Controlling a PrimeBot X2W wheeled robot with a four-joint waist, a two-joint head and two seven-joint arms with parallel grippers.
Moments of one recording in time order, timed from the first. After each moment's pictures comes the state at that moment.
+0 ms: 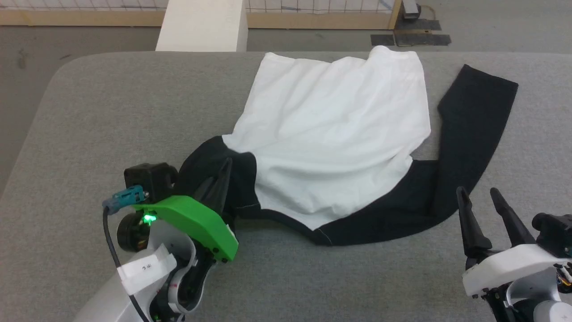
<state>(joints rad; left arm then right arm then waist) -0.35 0.47 -0.64 -0.13 -0.96 0.32 0.01 0.02 -0.05 -0.10 -0.09 0.27 0.13 0.08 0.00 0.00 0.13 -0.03</state>
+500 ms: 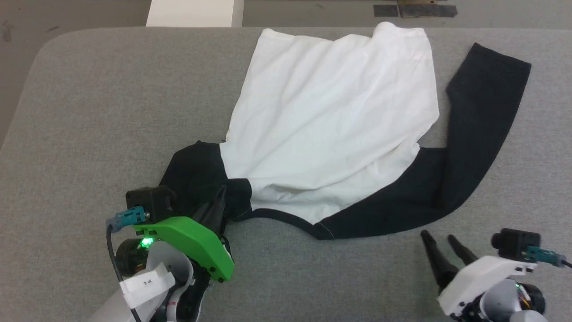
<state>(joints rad) -0.27 0.48 -0.65 -0.12 -0.97 0.35 0.01 0.02 -0.05 -0.07 0.12 0.44 0.13 0.25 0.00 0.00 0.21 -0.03</state>
